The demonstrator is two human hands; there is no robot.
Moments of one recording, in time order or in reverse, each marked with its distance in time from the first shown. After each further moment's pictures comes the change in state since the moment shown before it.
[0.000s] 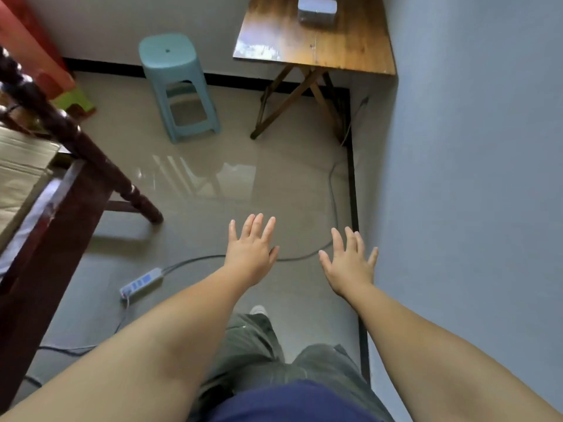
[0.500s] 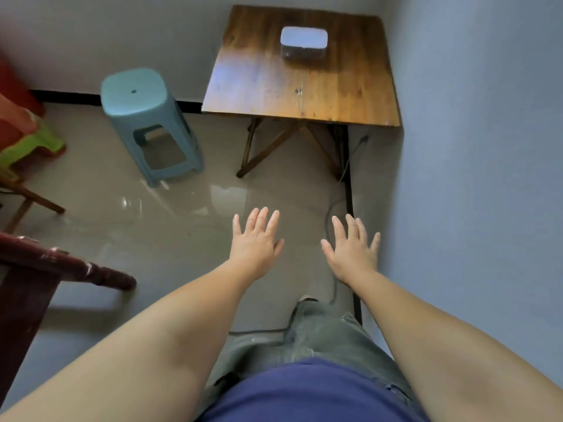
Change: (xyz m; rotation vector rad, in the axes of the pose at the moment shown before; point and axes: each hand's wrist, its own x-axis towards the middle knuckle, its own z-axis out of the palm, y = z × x) left_hand 0.347 0.010 -0.093 -0.036 -0.004 0.004; right_hand 0.341 0.009 -0.129 -0.030 0.013 -0.038
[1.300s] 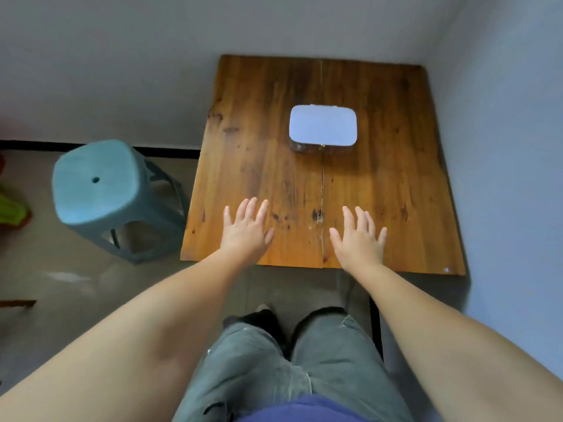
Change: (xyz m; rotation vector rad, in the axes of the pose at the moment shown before) left_hand 0.508 -0.136 -0.147 0.010 -0.023 -0.031; right_hand 0.501 -0.085 -0.167 0.076 0.017 0.081
